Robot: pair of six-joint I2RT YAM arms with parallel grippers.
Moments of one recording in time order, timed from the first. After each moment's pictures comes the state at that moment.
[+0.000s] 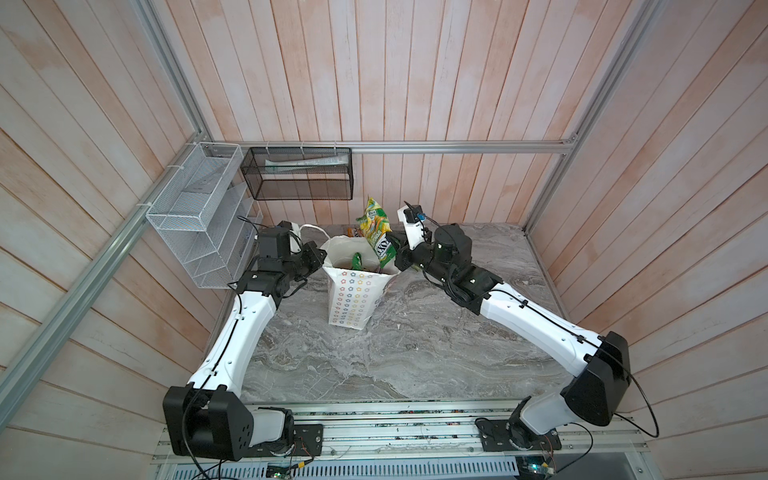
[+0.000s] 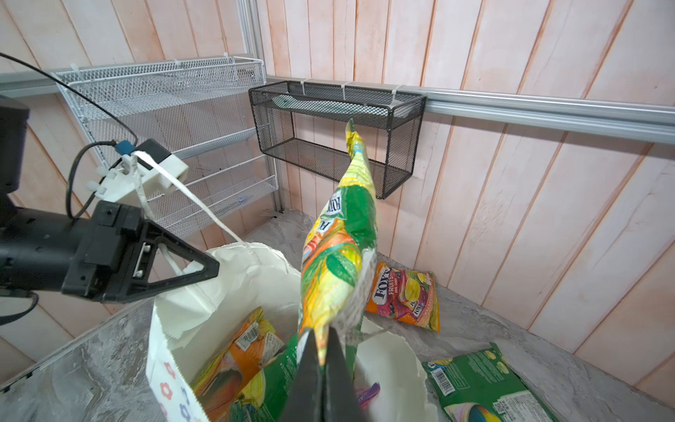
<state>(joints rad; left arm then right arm) -0.09 1.33 1.23 -0.43 0.38 -0.67 0.77 1.53 1.37 0.06 -0.05 0.05</state>
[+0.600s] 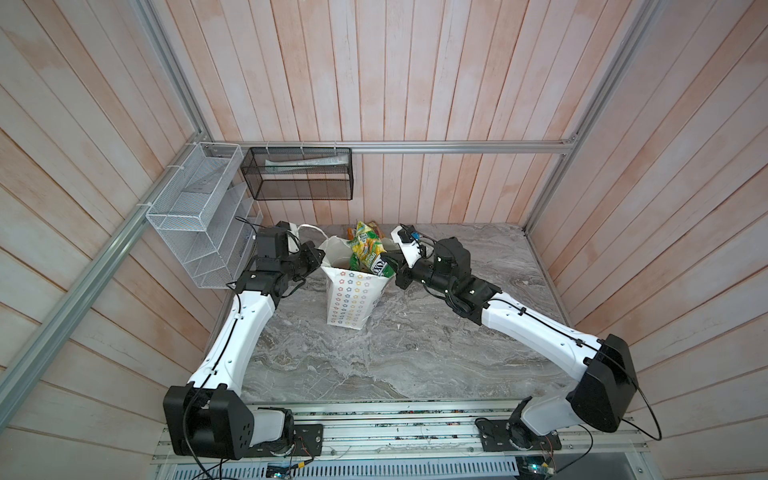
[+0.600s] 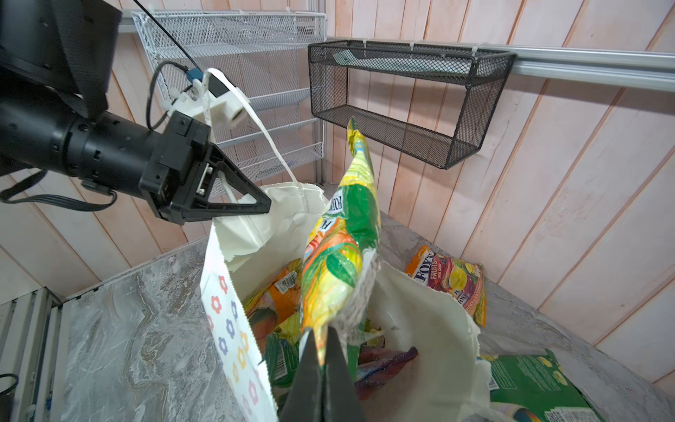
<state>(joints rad) -0.08 1.33 1.23 -0.43 0.39 -0.67 0.77 1.48 1.23 0.11 -0.21 -0.01</state>
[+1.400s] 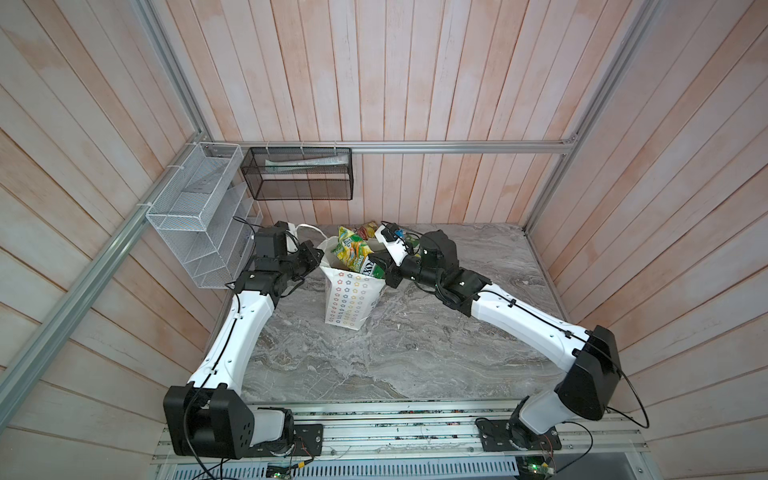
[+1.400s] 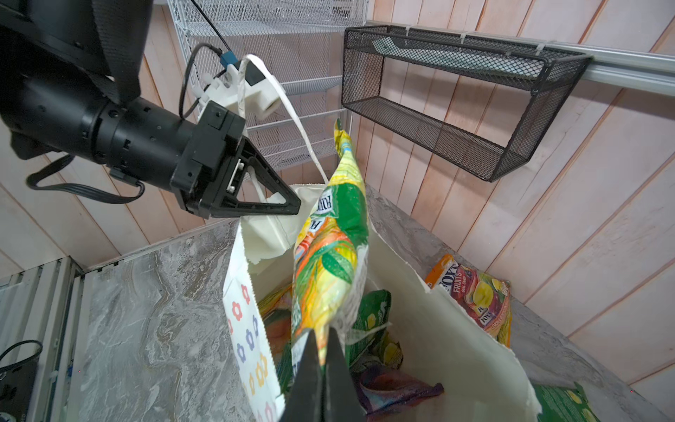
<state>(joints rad) -0.07 1.33 1.23 -0.43 0.39 -0.68 0.81 1.59 1.40 -0.03 -0.24 -0.07</state>
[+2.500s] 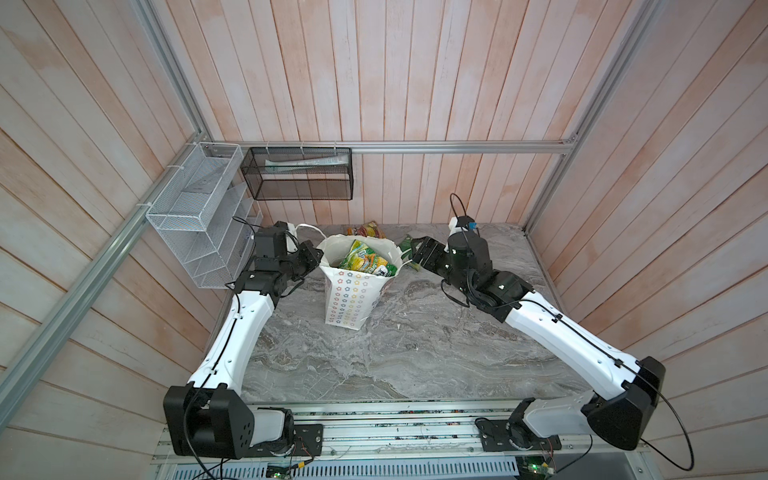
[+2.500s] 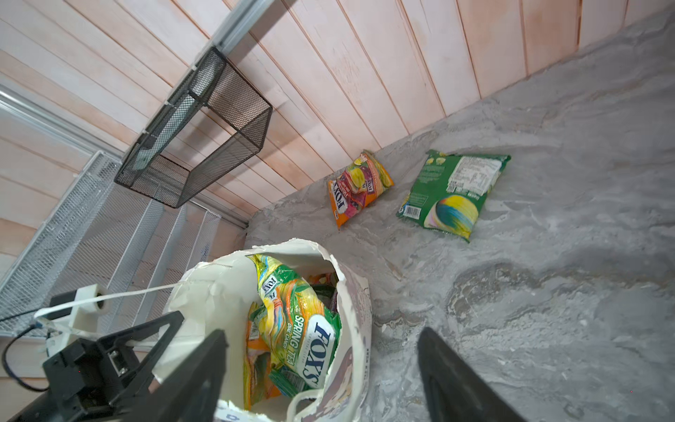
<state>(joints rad) -0.07 1.33 1.23 -0.43 0.39 -0.68 0.74 1.38 1.32 -0.34 0.26 0.90</state>
